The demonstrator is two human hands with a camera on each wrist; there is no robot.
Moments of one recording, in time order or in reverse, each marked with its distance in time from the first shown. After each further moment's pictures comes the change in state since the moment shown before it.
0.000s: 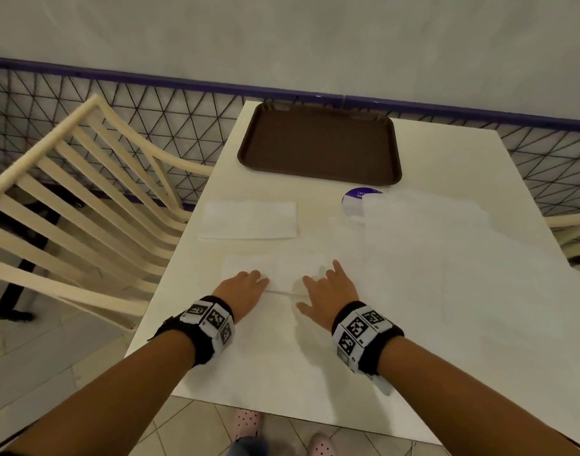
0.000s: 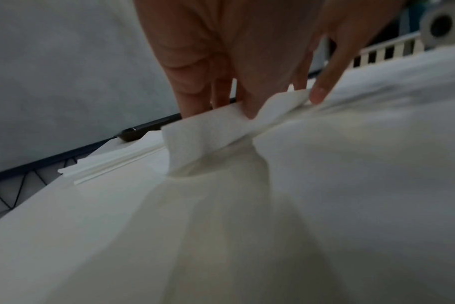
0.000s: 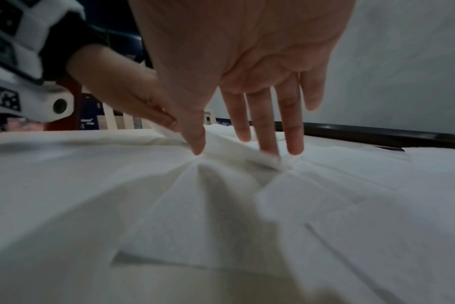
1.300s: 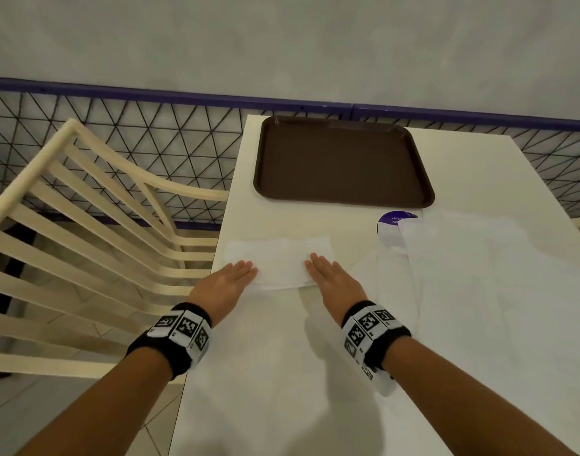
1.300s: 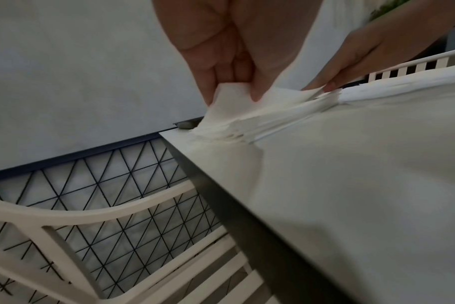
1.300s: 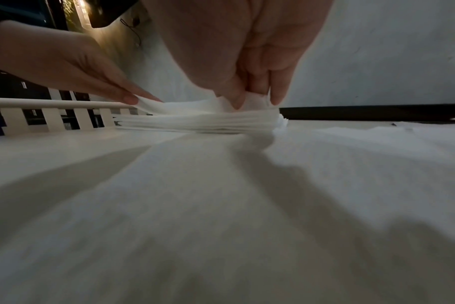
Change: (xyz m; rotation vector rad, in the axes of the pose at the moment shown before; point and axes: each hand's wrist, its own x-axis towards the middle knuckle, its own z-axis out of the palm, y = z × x) left_hand 0.065 -0.164 0.008 0.010 0.386 0.191; right_hand 0.118 -0.021 -0.039 0.352 0.092 0.053
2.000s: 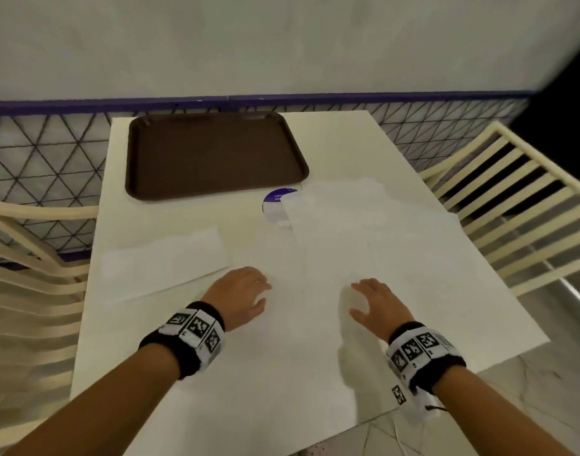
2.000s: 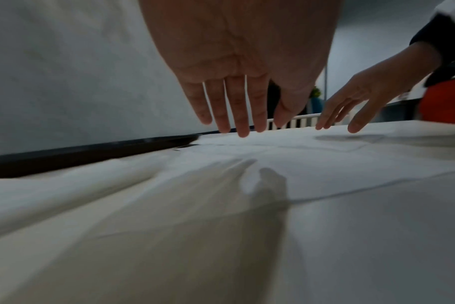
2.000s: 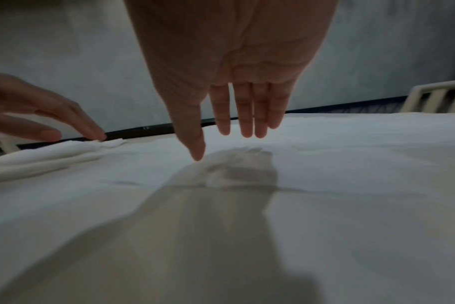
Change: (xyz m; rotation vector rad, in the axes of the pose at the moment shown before) left_hand 0.063 0.166 -0.033 -0.132 0.024 0.452; right_hand -0.200 0.137 0.032 0.254 0.045 0.616
